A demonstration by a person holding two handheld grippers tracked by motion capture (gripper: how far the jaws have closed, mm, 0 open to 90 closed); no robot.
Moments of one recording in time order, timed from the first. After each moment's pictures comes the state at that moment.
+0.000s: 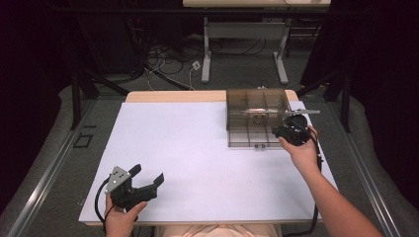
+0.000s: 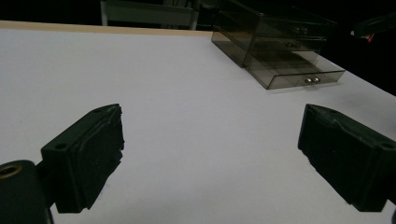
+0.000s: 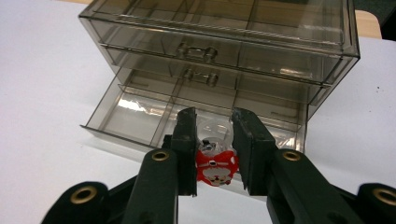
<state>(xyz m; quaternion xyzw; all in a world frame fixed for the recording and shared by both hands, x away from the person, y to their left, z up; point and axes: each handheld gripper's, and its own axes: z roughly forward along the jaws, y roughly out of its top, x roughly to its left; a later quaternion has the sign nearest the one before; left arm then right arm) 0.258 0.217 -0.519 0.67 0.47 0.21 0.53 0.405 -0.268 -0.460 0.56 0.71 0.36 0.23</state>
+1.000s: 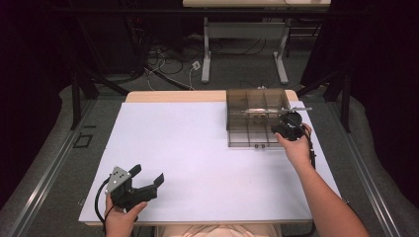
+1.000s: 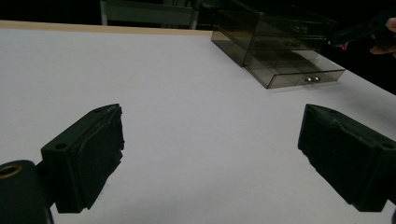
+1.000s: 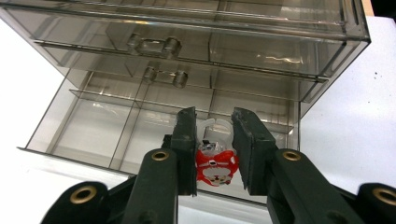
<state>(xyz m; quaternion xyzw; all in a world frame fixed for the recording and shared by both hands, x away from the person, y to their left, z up) 0.258 0.217 -0.520 0.67 0.47 0.21 0.53 0.439 -0.269 -0.486 0.60 0.69 0.32 0.23</state>
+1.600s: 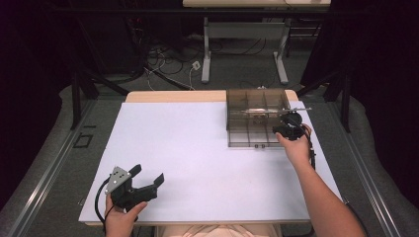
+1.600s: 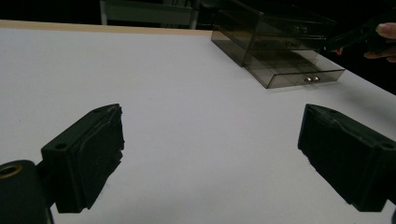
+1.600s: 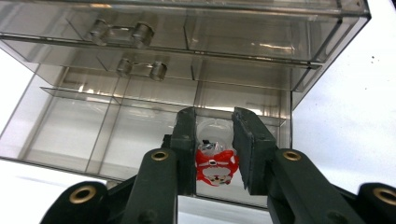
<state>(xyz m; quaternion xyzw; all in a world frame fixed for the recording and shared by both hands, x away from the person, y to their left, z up) 0.258 0.217 -0.520 0.67 0.47 0.21 0.53 0.448 -0.274 -0.497 0.62 0.68 0.31 0.22</state>
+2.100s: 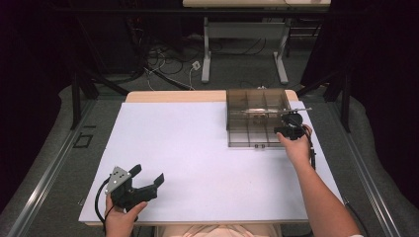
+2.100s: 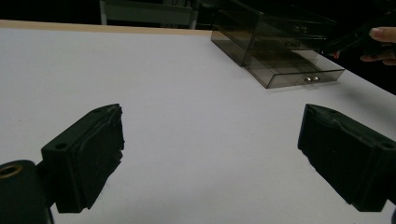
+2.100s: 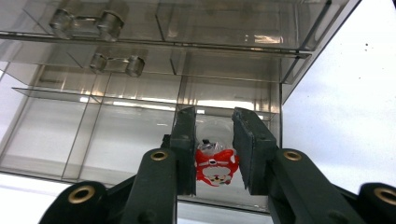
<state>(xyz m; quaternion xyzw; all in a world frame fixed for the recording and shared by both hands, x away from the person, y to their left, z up) 0.258 0.217 -0.520 0.67 0.47 0.21 0.53 0.455 -0.280 -0.505 0.64 0.68 0.29 0.22</state>
